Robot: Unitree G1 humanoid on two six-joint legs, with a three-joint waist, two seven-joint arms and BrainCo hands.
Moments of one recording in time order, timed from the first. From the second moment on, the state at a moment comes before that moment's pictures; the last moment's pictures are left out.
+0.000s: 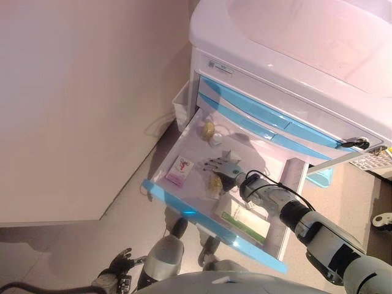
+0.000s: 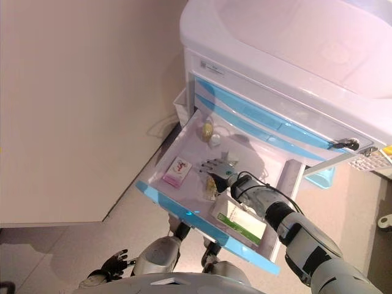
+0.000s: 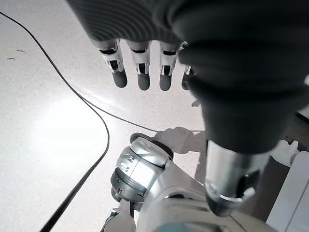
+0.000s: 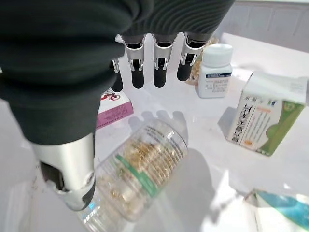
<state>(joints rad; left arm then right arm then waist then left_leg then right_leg) 0.07 0.30 -0.12 1.17 -0.20 -0.13 -0.05 -0.54 -0.40 0.80 0.77 -0.91 -0.26 -0.19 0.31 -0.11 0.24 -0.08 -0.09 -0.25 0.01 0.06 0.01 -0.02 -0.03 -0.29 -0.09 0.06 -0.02</state>
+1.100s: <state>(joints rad) 0.06 0.31 -0.15 1.14 -0.20 -0.11 -0.07 -0.58 -0.37 0.84 0.94 -1.28 -0.31 -0.26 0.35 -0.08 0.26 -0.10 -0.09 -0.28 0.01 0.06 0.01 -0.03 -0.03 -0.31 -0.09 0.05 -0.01</state>
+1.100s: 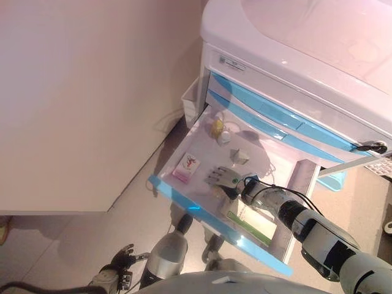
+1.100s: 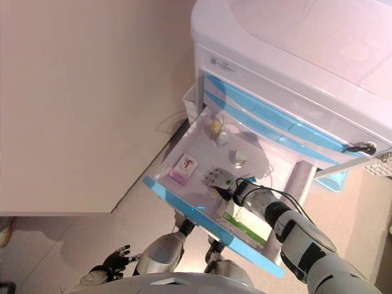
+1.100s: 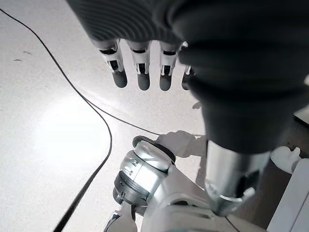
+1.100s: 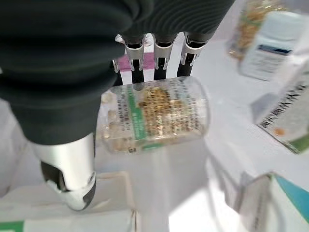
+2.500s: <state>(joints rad) 0.06 0.33 -0.12 1.12 -0.19 -0.11 -0.08 -0.60 -0.55 0.73 0.50 -0.92 -0.32 -0.36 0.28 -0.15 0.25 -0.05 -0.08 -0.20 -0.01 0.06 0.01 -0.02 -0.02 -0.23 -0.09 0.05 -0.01</state>
